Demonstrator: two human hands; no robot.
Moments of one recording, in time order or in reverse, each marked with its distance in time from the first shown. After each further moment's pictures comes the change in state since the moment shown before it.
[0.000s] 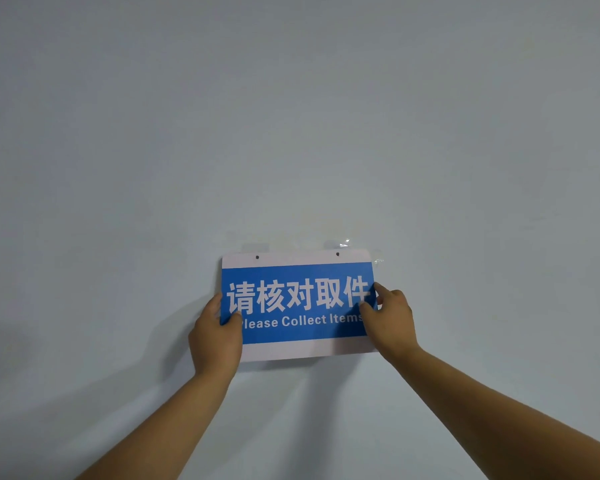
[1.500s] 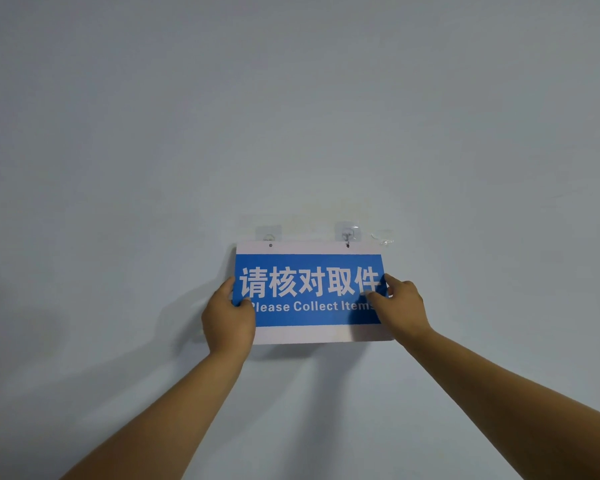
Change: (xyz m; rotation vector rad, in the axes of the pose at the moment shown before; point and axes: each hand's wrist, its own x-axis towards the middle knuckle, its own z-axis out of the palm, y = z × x) left_hand -0.020 0.016 -0.014 0.097 0.049 0.036; right_hand -0.016 -0.001 -0.010 0.002 -0.087 0.075
